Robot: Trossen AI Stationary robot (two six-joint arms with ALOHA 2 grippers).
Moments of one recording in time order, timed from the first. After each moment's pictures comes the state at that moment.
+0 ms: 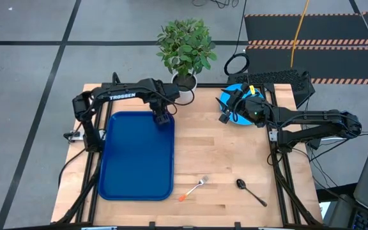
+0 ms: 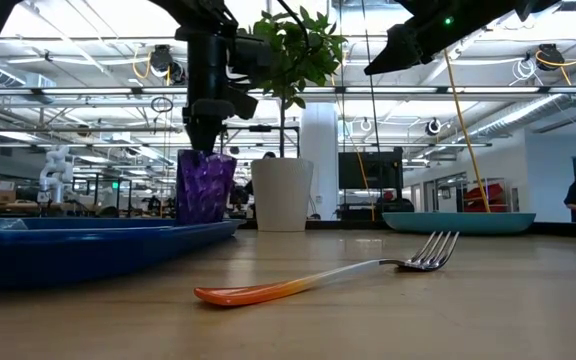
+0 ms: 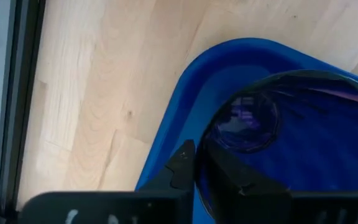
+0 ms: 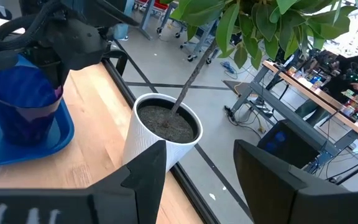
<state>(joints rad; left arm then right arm) 0.39 1.82 1.51 -1.17 -0.15 0.00 -0.16 1.02 0.72 0.05 0.58 -0.30</state>
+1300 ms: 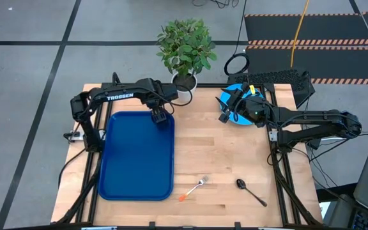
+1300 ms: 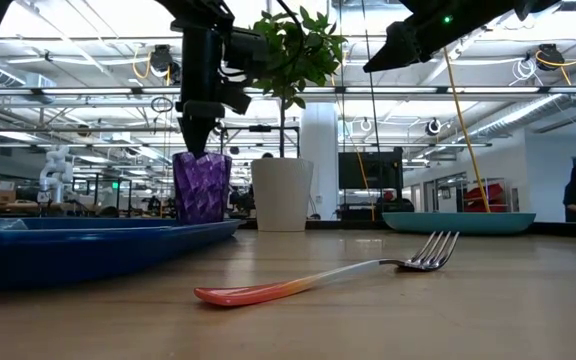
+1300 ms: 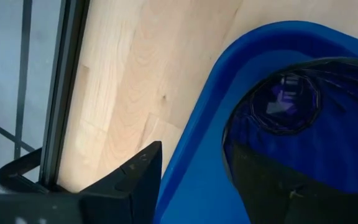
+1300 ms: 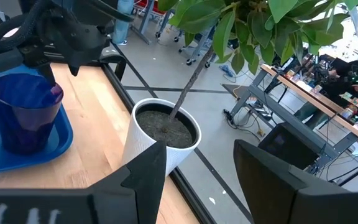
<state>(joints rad) 0.38 1.79 1.52 -1.22 -0.29 0.00 -0.16 1.02 0.72 0.07 0.58 -0.31</state>
